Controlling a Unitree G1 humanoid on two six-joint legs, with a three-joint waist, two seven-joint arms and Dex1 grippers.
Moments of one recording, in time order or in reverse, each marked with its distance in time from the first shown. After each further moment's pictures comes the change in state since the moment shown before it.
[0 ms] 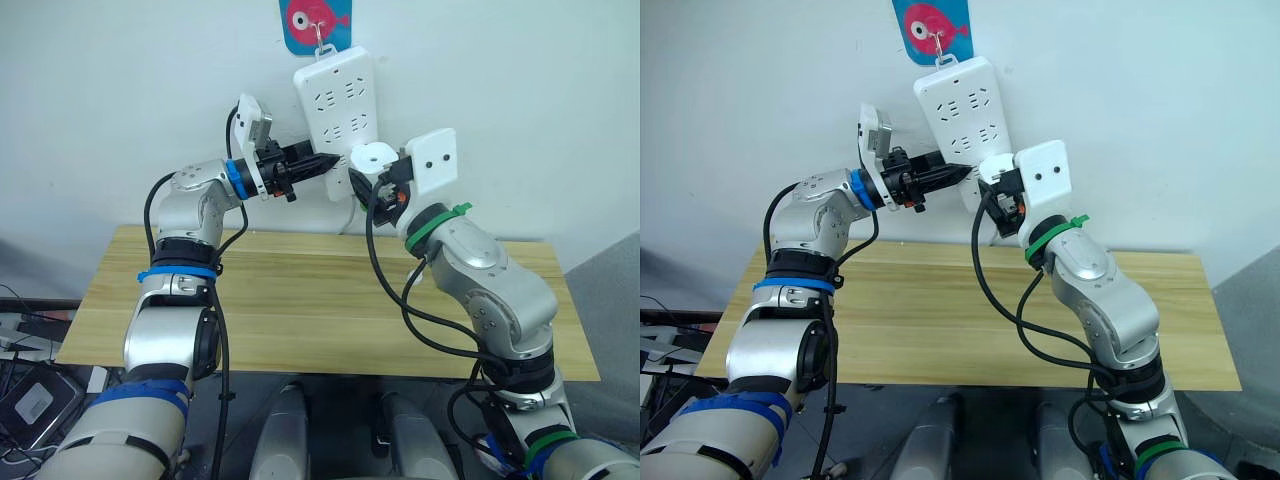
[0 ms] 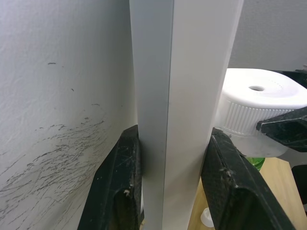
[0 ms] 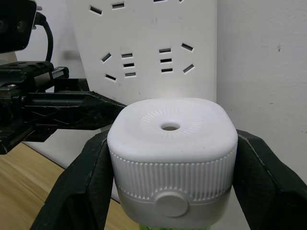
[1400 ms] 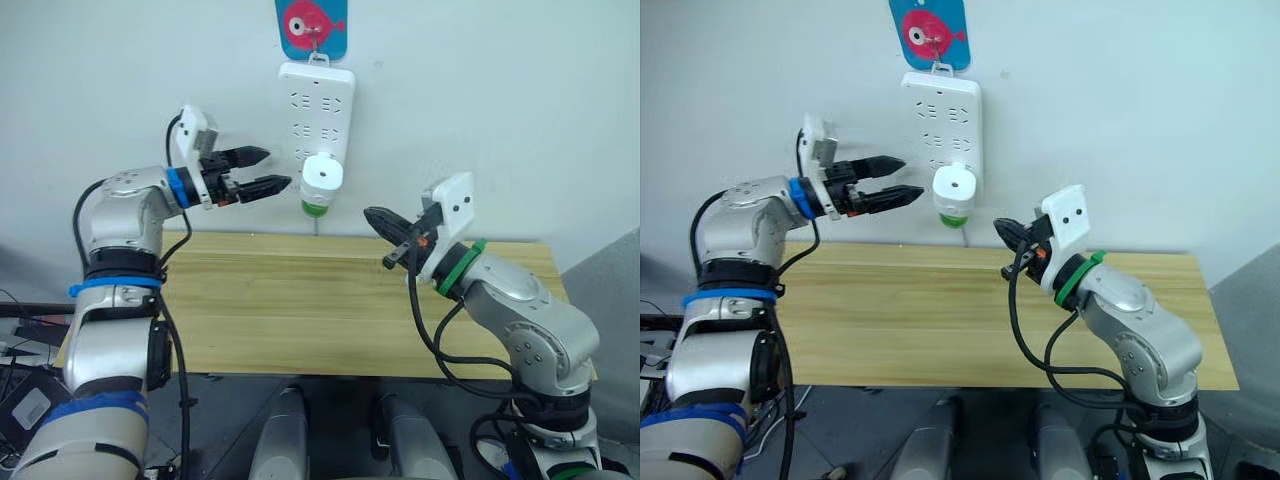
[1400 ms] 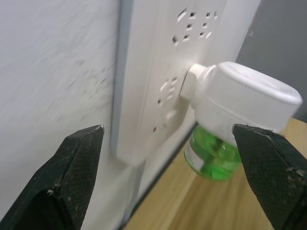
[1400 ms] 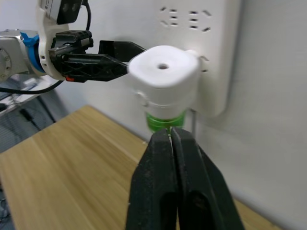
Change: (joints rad) left arm 0.108 0.272 0.012 -0.072 -0.010 0.103 -0.064; right arm 0.194 -0.083 -0.119 -0.121 0.225 0.045 0.325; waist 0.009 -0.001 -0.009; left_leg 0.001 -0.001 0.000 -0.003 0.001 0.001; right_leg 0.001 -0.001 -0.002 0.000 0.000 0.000
